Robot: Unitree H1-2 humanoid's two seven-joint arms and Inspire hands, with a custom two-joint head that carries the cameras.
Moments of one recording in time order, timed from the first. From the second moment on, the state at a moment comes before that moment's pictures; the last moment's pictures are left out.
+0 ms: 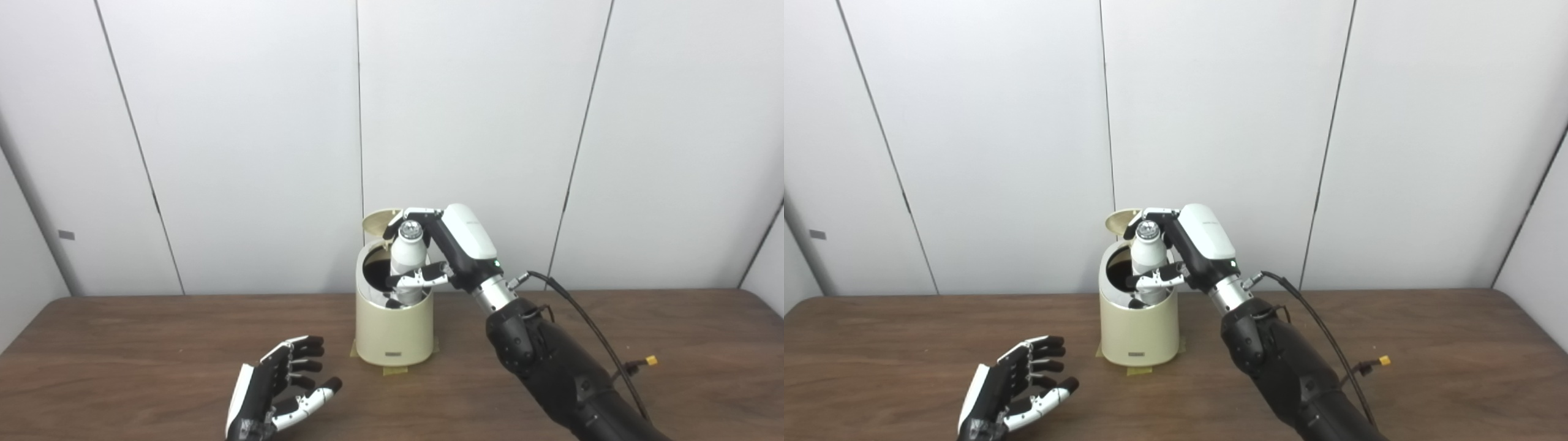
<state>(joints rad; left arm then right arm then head) -0.17 0.08 -0.02 0.09 0.15 -0.07 0.03 -0.88 -0.19 0.43 0.74 -0.57 -0.44 -0.46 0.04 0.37</state>
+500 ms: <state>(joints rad) -0.17 0.07 -0.02 0.07 0.16 -0.07 0.03 -0.88 -0.23 0.49 0.68 -0.61 -0.39 -0.40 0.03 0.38</state>
